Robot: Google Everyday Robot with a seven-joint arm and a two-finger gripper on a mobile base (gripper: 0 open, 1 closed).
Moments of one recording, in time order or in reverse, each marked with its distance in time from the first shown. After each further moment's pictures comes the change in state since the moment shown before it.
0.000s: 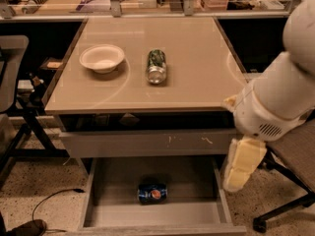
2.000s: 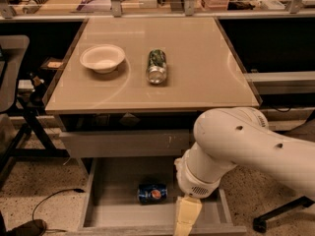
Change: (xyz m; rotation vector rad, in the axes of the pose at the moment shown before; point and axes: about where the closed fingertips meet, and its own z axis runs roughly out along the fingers) arm -0.034 0.076 0.185 -0.197 -0.020 -0.039
